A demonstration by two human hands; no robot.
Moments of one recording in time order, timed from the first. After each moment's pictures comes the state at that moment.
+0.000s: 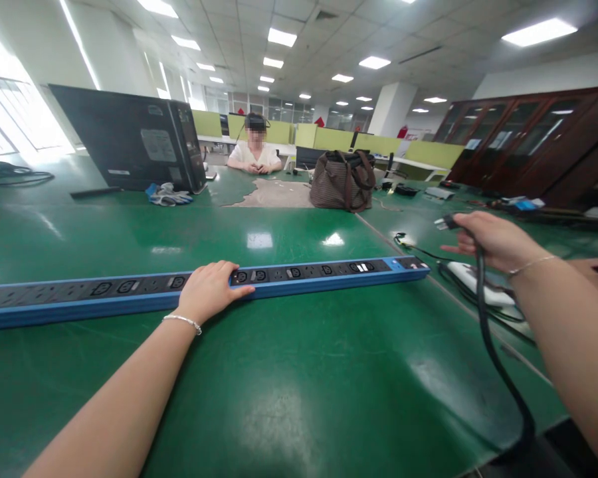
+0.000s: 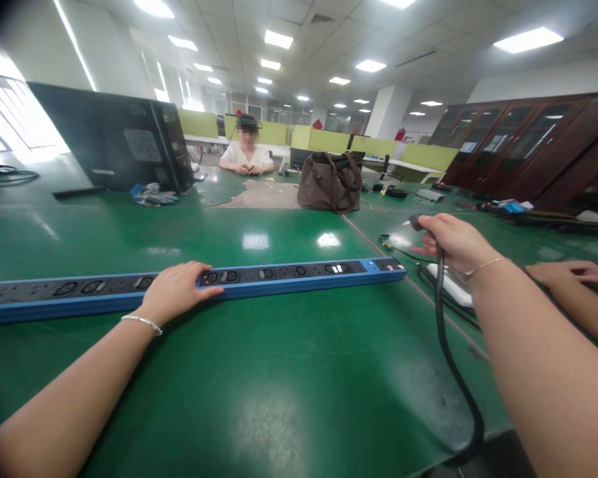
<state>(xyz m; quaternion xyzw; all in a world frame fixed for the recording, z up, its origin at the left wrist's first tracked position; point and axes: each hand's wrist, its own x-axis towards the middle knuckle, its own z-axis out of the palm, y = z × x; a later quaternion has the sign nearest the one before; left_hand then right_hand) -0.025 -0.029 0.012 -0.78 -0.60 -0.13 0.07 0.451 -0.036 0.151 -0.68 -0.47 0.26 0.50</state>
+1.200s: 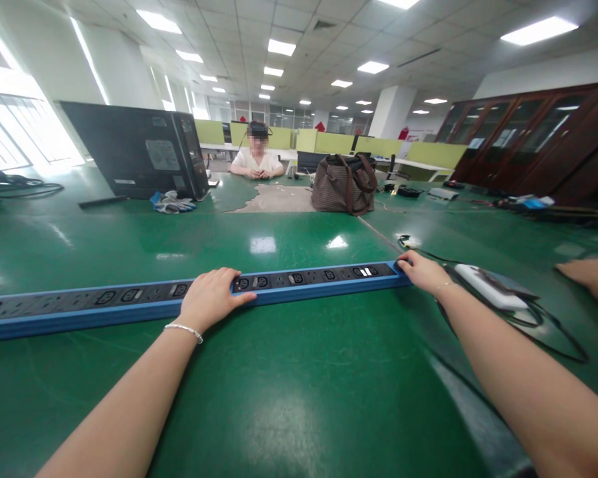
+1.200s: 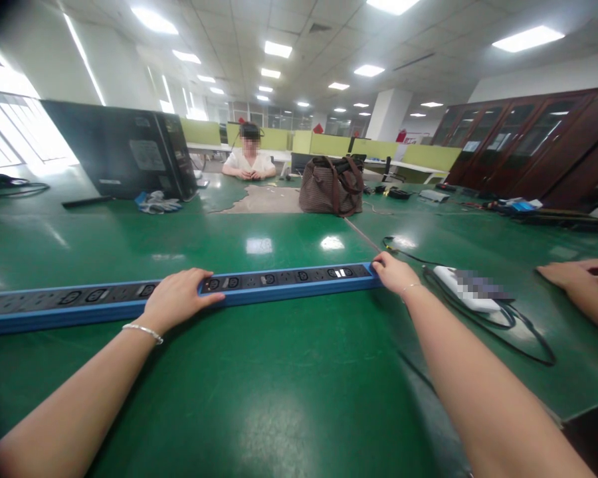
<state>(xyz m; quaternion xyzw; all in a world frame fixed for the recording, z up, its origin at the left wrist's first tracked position) -0.024 -0.031 0.016 -0.78 -0.61 -0.12 0.06 0.451 0.010 0.040 -0.79 -0.60 -0.01 0.09</state>
